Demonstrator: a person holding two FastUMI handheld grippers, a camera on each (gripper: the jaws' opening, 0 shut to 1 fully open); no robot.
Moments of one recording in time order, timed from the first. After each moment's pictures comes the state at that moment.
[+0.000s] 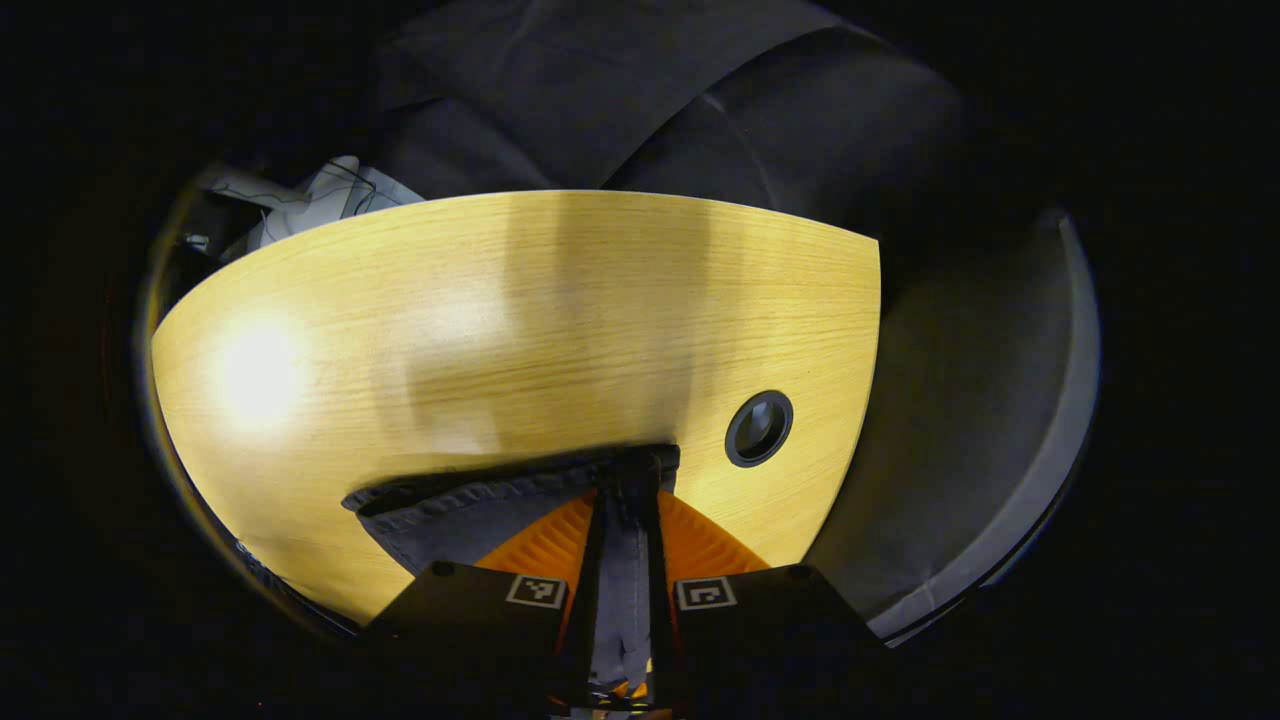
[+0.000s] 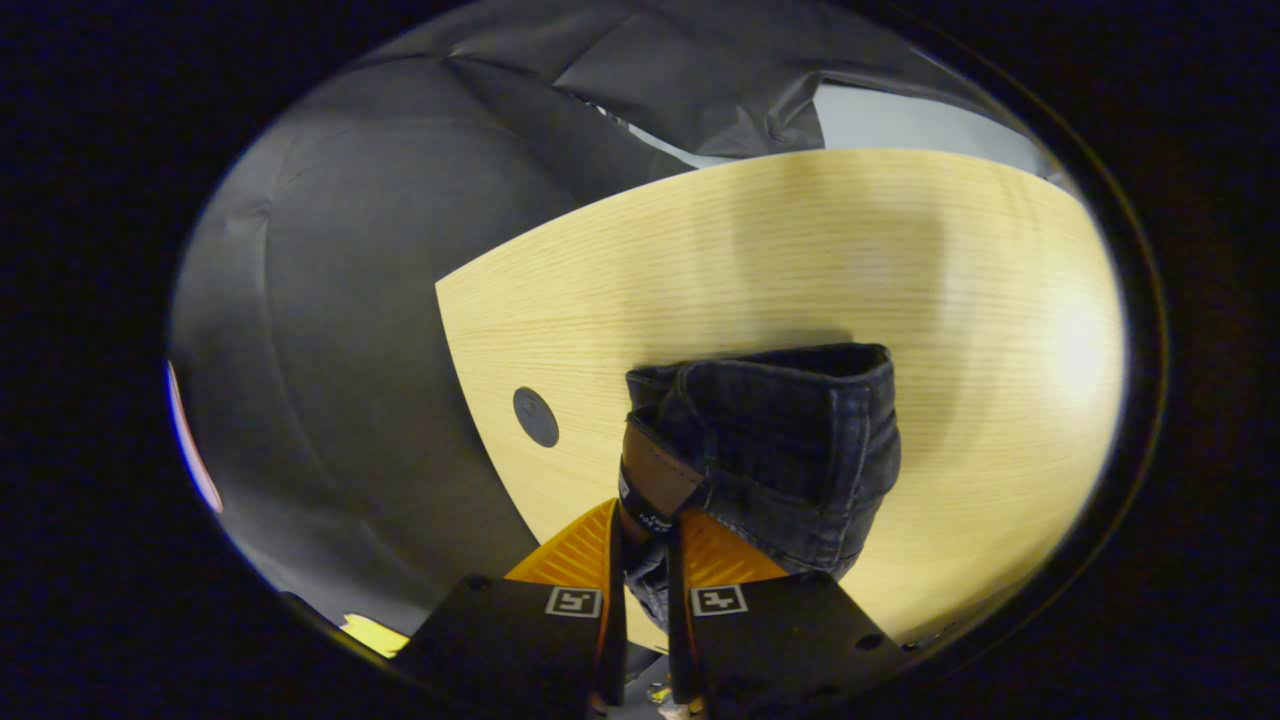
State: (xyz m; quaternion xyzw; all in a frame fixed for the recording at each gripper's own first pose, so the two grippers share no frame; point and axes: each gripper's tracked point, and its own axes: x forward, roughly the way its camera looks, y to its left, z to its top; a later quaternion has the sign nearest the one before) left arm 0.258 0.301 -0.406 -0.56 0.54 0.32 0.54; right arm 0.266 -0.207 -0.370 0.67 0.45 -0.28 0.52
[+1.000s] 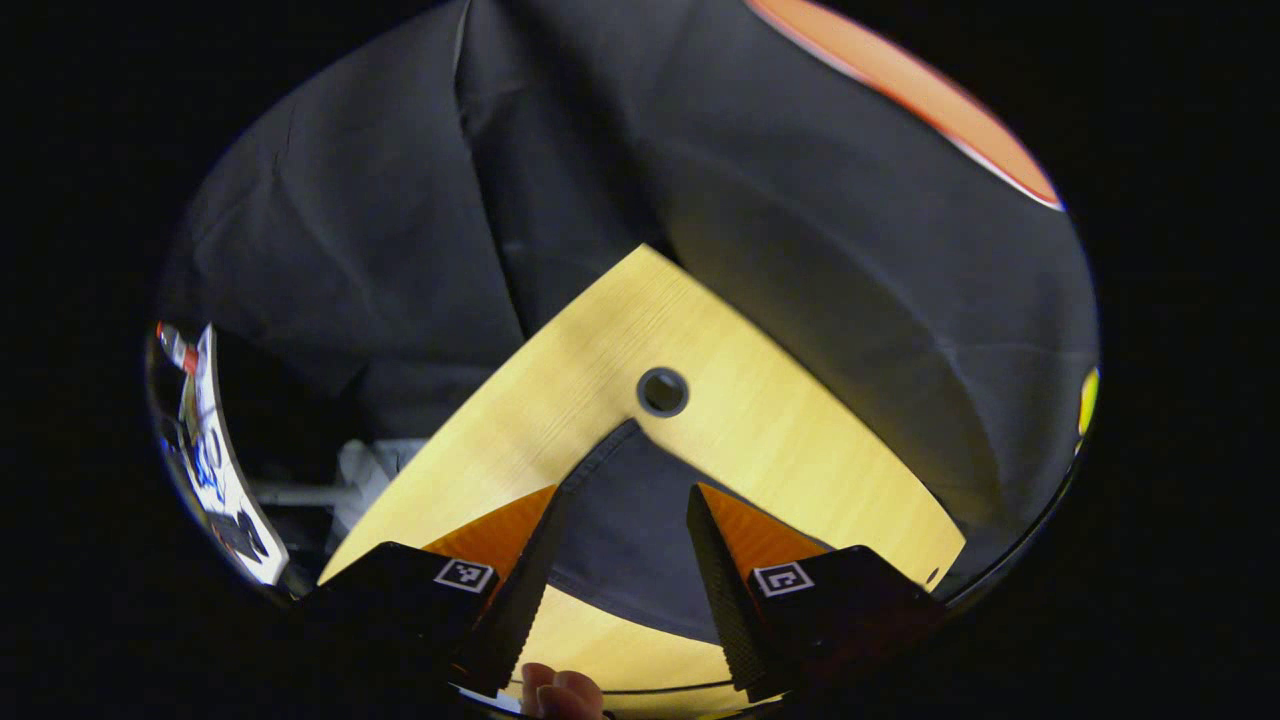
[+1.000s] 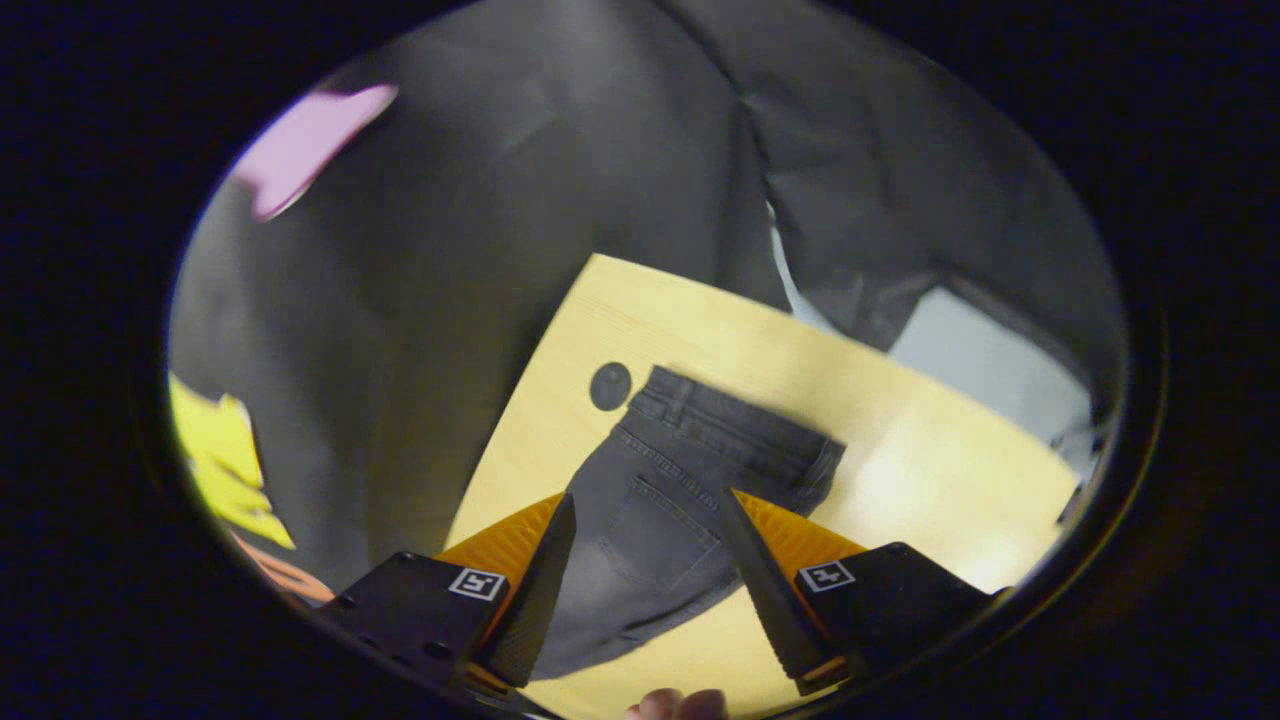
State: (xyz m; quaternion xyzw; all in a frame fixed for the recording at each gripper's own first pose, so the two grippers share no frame) left arm 0.261 0.279 -0.240 -0.20 0.51 0.17 0.82; right arm 0.237 -0.193 -0.265 0.33 0.45 -0.18 0.81
